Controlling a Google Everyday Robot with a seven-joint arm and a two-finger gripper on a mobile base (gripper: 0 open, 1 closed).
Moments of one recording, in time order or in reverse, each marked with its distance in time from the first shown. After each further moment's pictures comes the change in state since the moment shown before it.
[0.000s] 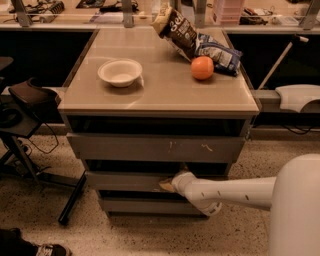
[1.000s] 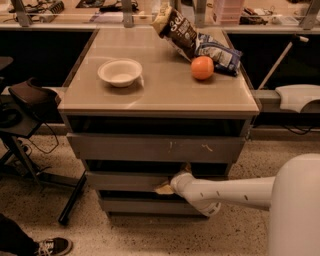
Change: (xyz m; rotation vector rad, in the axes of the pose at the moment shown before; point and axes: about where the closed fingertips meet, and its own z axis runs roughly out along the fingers) arm 0.001 0.001 -0.001 -0.009 0.002 0.007
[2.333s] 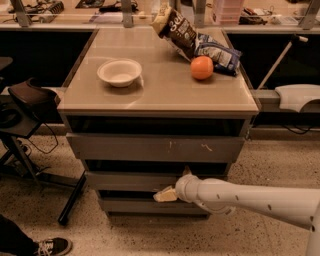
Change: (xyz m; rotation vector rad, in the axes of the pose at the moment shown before) arm -0.008 0.027 -0.053 -0.205 -0.020 0.120
